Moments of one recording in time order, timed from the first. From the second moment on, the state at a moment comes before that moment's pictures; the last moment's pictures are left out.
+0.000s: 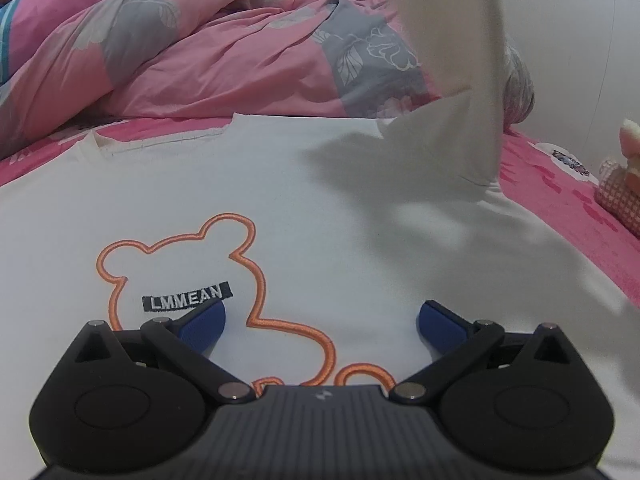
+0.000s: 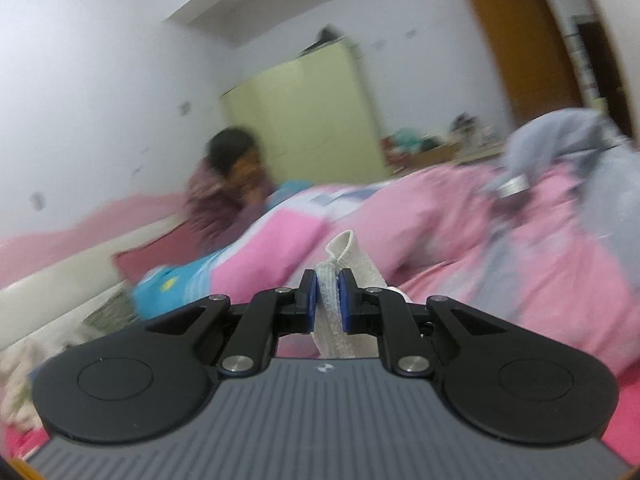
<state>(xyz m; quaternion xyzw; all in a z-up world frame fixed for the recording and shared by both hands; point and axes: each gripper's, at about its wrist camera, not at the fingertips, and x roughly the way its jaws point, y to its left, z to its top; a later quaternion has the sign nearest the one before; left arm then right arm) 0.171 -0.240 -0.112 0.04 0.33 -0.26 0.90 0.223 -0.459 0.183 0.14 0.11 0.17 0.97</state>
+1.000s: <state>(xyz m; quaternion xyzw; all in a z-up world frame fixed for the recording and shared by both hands) 0.158 -0.179 -0.066 -0.04 0.35 -0.25 0.90 0.088 -0.514 0.013 0.52 0.19 0.16 0.82</state>
